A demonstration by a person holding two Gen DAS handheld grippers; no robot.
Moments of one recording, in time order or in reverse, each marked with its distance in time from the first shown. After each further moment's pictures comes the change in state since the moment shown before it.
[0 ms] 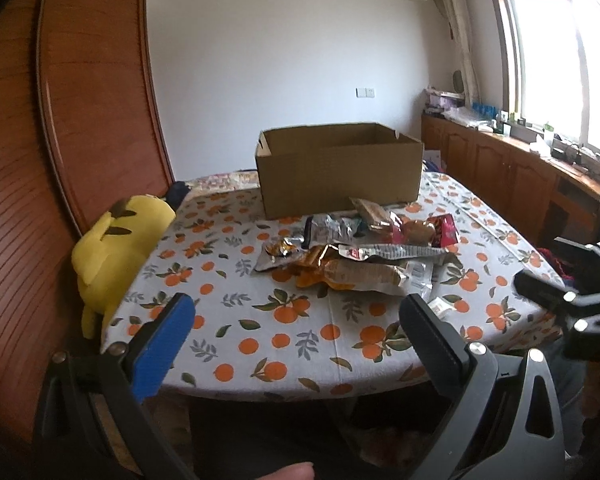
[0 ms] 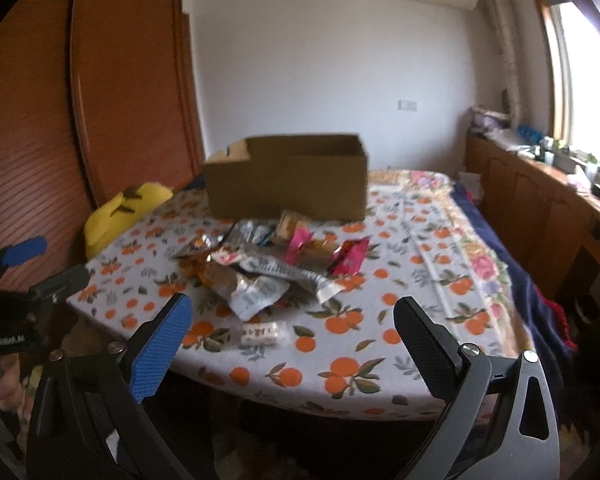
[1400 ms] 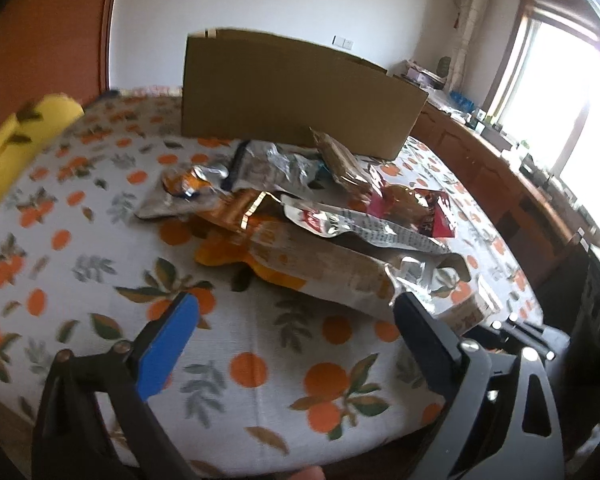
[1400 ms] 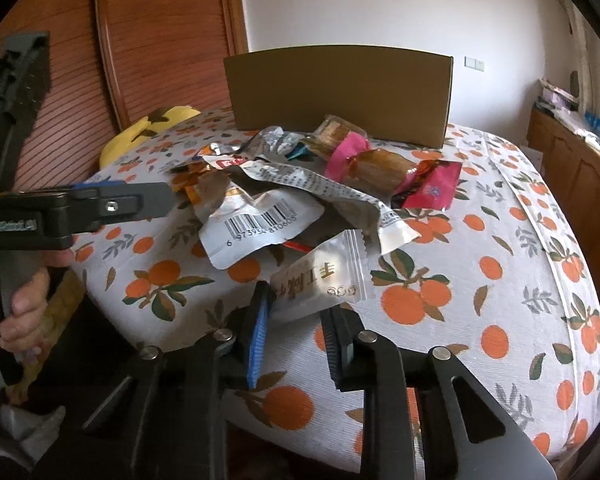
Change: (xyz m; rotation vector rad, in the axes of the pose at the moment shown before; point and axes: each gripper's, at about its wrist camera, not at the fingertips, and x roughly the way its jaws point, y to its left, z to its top) left arm 0.142 -0.011 -0.006 -0.226 0.247 -0.312; right arm 0.123 -0.012 -0.038 -0.092 0.171 0.168
